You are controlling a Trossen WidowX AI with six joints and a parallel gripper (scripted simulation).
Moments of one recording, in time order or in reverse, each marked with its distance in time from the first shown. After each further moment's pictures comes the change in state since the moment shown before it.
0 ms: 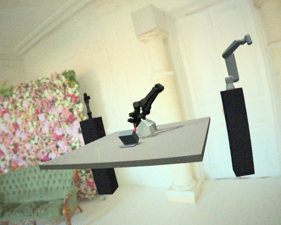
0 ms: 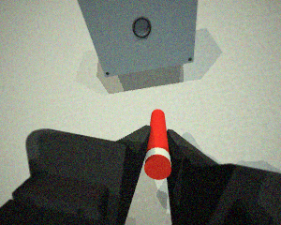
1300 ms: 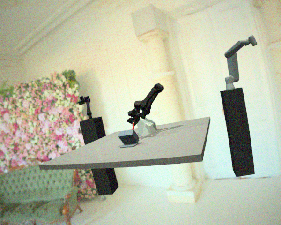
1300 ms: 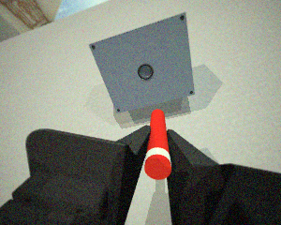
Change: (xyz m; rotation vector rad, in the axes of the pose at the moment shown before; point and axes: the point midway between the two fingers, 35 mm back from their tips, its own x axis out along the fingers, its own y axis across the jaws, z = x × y) arm -0.006 0.002 0.021 0.115 -0.189 0.101
